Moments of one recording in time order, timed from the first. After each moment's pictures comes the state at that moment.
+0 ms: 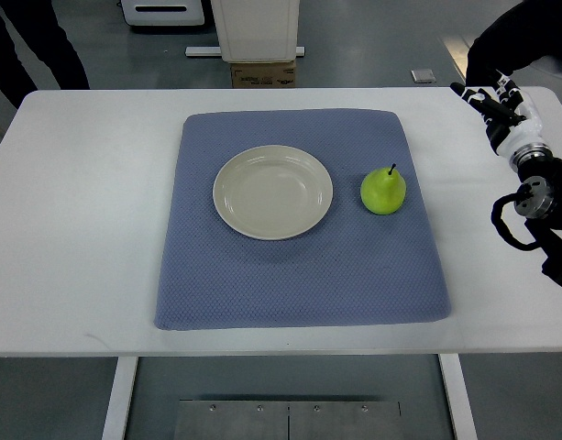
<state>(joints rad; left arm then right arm) -0.02 0.00 -0.11 -0.20 -0.10 0.12 -0.15 0.94 -0.21 0.58 0.42 -0.01 0.01 0.32</state>
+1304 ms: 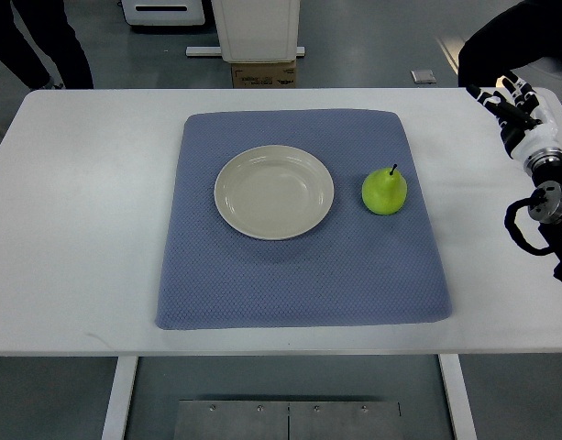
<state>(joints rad) -0.02 0.00 -0.11 -0.20 -0.10 0.12 -0.15 0.92 -0.24 0.58 0.40 -0.01 0.06 0.33</state>
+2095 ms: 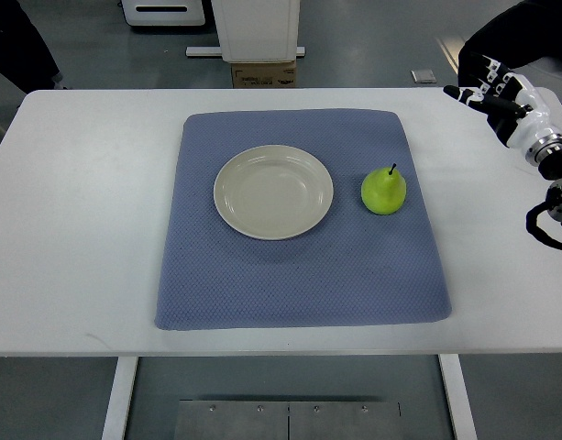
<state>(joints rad) -0.02 0.00 -0.11 -0.20 -0.10 0.12 -0.15 0.95 -0.40 0.41 0.68 -0.08 0.12 0.36</state>
